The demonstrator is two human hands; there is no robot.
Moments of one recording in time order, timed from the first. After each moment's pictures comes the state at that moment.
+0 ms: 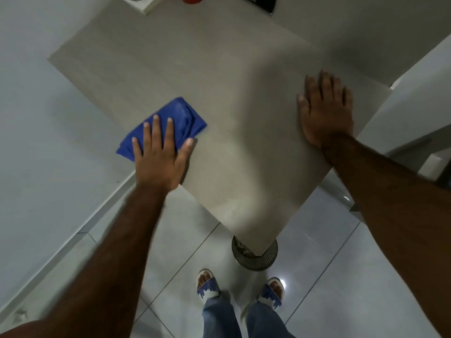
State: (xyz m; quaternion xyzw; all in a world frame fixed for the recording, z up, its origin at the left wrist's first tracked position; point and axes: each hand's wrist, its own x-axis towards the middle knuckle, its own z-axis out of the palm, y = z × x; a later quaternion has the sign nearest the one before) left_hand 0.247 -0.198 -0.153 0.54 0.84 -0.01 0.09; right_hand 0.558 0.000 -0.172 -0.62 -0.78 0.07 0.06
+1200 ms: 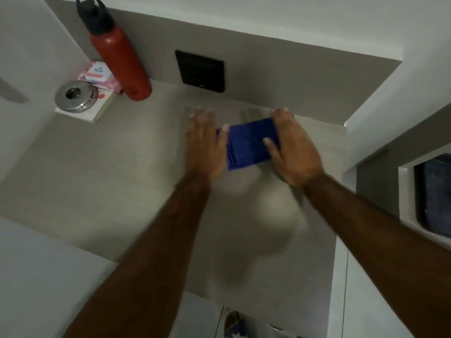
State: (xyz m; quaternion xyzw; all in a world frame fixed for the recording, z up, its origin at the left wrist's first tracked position) left_hand 0.288 0.055 -0.144 0.70 0.66 0.19 0.17; right_hand 0.501 0.014 -0.123 -0.64 -0.72 0.10 0.22
